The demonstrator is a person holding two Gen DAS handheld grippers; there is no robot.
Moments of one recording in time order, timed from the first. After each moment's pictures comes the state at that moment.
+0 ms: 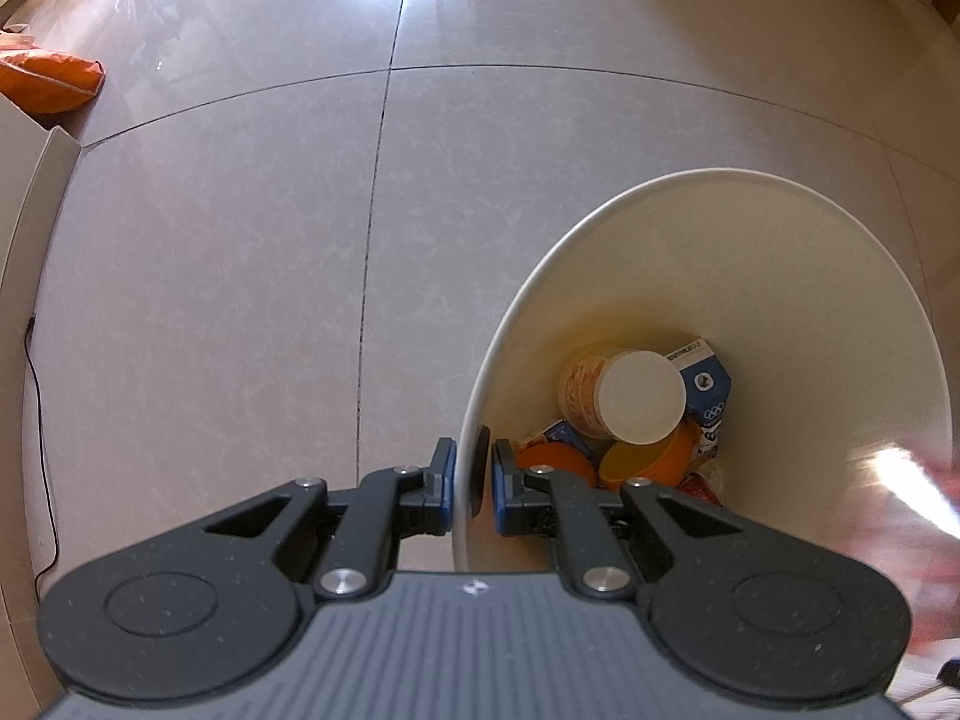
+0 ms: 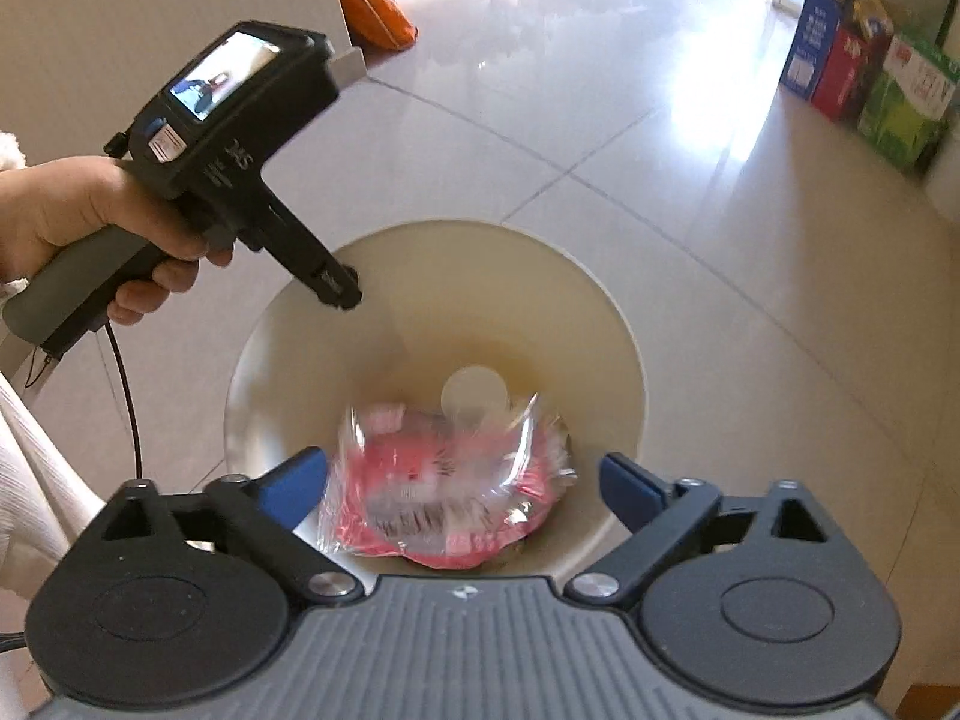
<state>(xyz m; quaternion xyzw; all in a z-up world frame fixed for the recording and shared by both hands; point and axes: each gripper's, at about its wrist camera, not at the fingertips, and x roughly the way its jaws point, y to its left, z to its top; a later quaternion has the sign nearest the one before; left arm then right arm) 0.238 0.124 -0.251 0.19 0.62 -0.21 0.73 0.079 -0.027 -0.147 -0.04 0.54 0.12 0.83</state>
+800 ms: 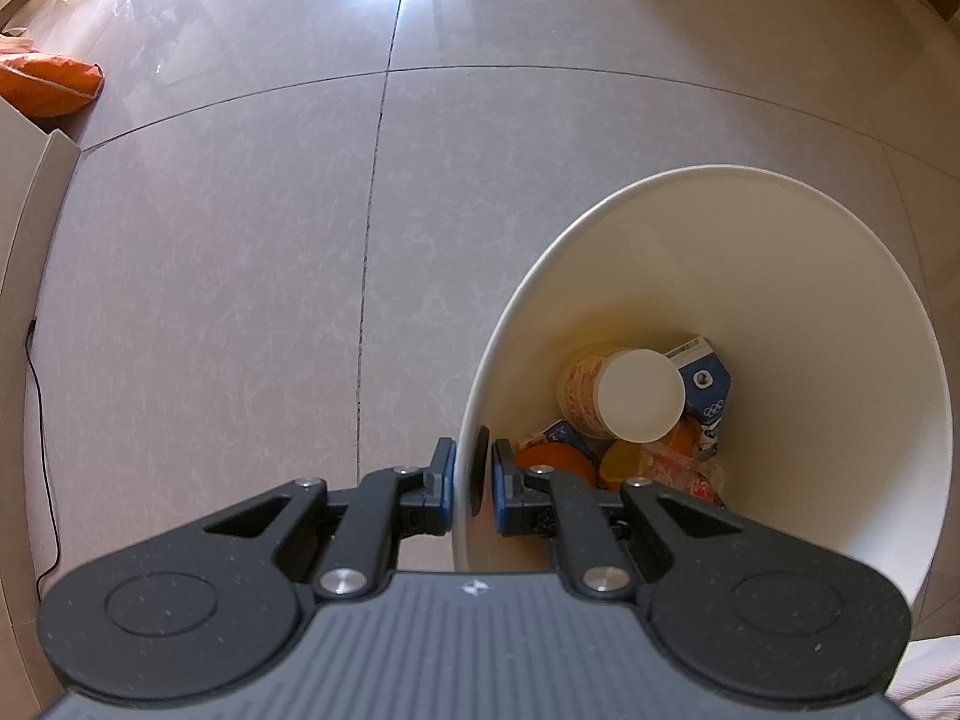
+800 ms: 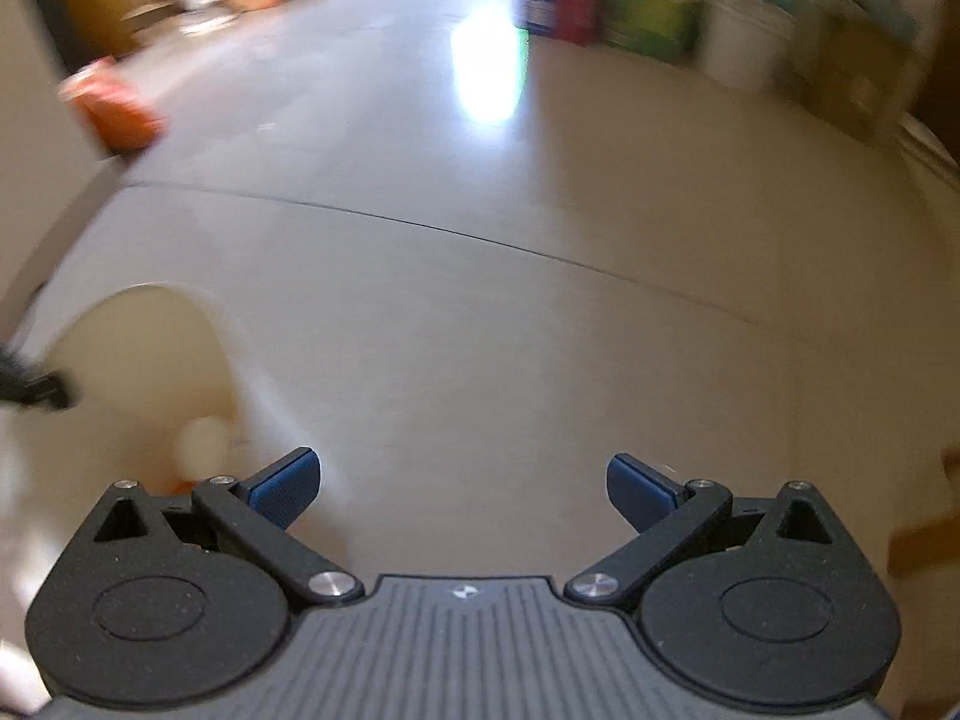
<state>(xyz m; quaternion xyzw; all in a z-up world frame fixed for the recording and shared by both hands) 0.238 0.125 -0.251 0.20 0.62 -0.21 0.73 0.064 -0.194 -0.194 0.07 0.52 -0.10 0.84</state>
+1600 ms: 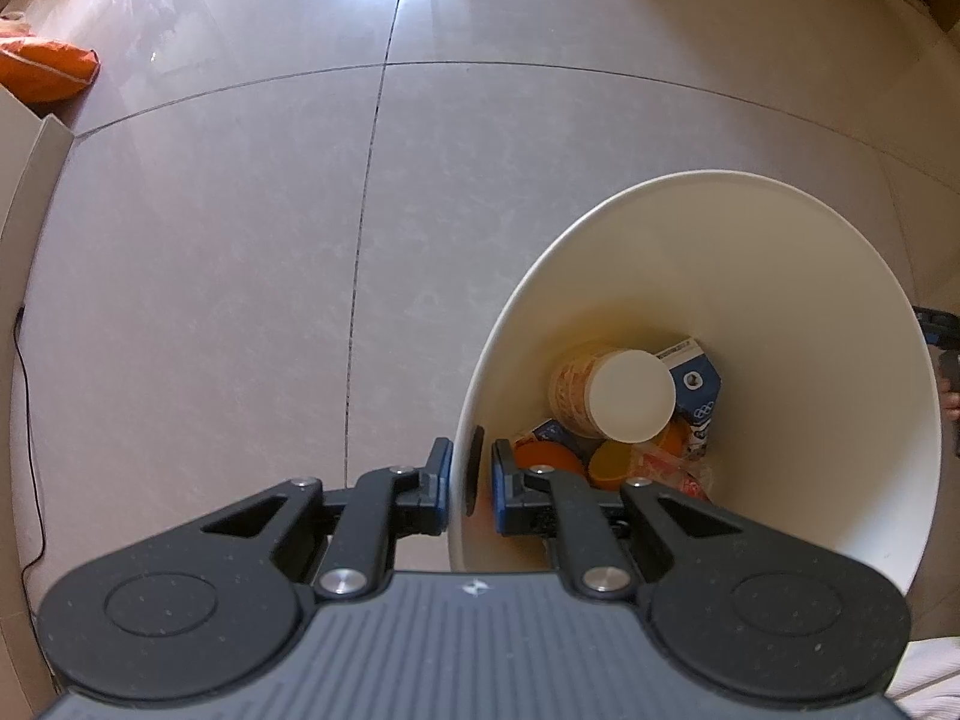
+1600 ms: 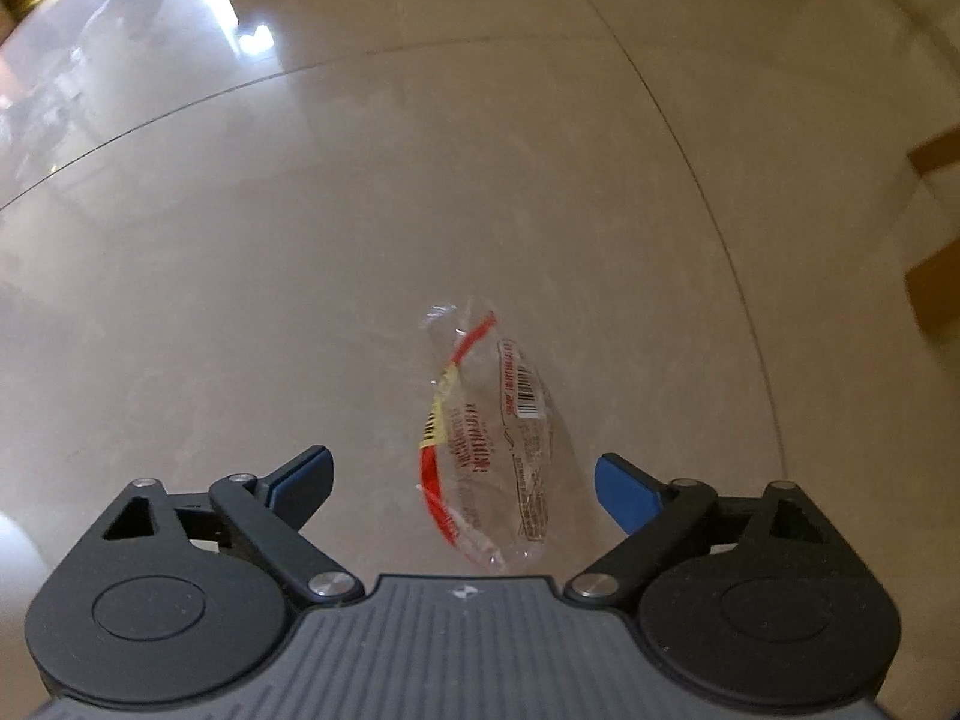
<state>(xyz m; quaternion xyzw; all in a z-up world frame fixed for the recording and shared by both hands) 0.242 0.129 -0.249 0.18 0.63 -0.21 0.73 0.045 -0.360 -0.431 0.21 0.57 -0.28 0.74</state>
